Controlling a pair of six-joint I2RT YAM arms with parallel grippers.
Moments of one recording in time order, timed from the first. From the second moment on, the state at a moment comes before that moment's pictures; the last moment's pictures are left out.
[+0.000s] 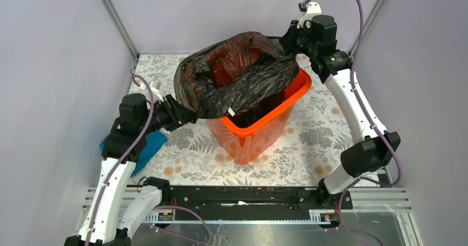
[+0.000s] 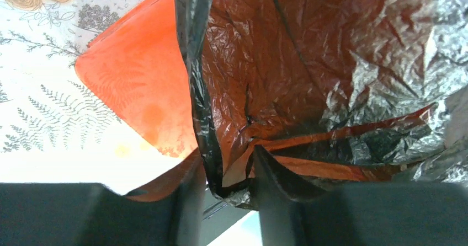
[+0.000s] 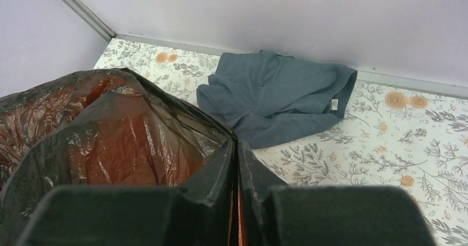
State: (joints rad) left arm -0.18 0.76 1.00 -0.71 0.51 -0.78; right arm 0.29 1.61 1.75 -0.42 -0.15 0.22
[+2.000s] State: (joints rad) left arm -0.13 1.05 1.46 -0.81 0.00 -0.51; right arm 0.19 1.76 1.84 -0.33 -0.57 0.42
